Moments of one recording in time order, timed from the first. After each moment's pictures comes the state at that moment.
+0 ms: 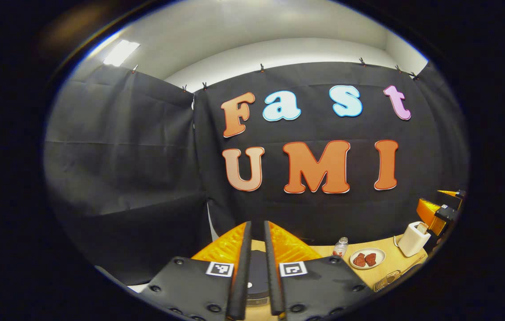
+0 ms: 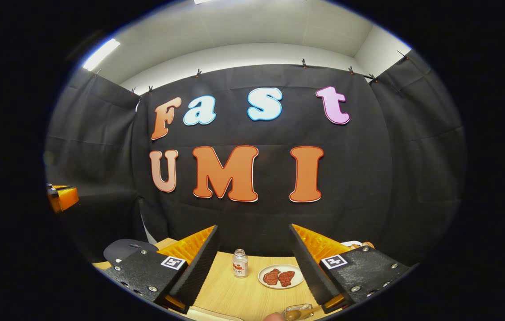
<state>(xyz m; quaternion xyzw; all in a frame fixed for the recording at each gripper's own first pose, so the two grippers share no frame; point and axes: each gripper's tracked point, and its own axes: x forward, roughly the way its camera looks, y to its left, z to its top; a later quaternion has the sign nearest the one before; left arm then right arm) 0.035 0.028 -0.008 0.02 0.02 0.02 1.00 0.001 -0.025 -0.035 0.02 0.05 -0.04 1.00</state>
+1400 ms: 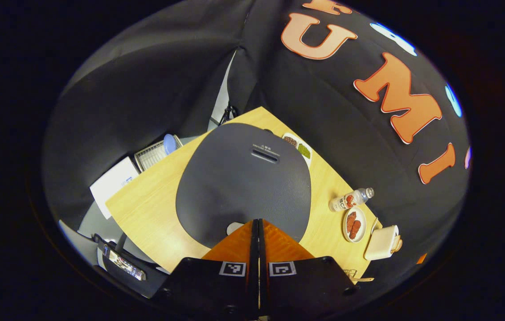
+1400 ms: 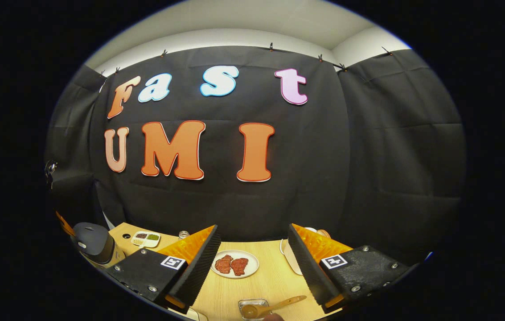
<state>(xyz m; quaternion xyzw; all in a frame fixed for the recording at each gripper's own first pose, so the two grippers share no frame) 0.110 0.084 -0.262 -0.23 0.48 0.04 0.84 -0.007 -0.134 -0.093 0.00 0.12 -0.17 0.98</state>
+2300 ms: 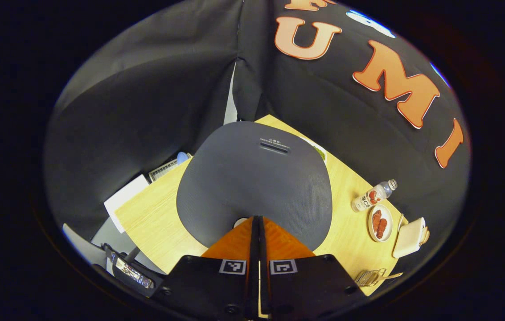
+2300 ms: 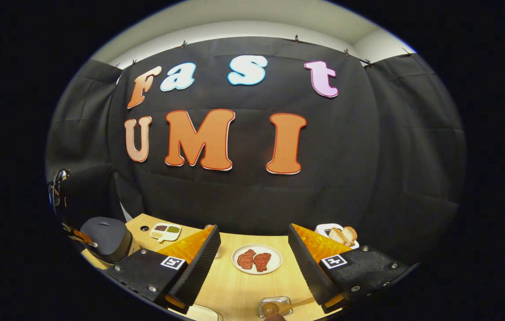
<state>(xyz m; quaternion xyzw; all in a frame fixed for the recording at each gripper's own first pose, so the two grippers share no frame) 0.105 0.082 -0.276 -0.13 0.40 0.08 0.90 0.025 -0.055 -0.097 0.00 0.15 -0.09 0.98</state>
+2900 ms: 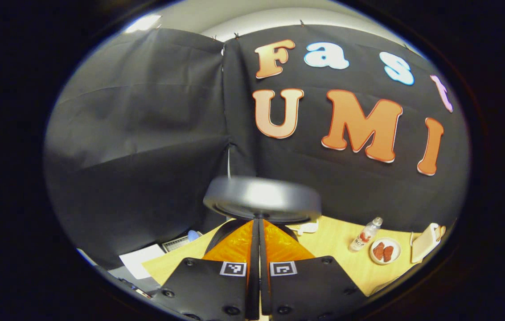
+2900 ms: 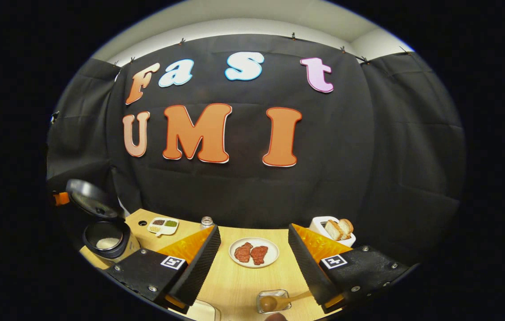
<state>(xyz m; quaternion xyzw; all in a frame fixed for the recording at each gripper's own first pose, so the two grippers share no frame) 0.102 0.068 -0.129 -0.06 0.15 0.09 0.98 -0.001 -0.082 -0.119 0.00 0.17 -0.11 0.98</state>
